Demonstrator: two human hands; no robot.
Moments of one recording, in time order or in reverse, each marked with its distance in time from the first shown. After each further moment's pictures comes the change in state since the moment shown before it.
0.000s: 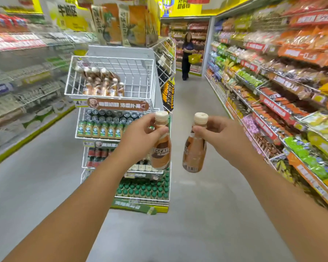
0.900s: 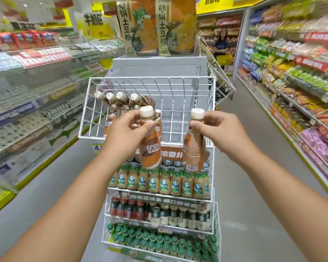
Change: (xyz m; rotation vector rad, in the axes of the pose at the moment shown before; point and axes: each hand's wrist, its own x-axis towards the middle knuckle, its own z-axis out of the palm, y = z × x) left_hand 0.356 -0.192 -0.210 0.129 0.286 -0.078; right_hand 0.405 0.073 0.260 0.115 -0.116 -0.021
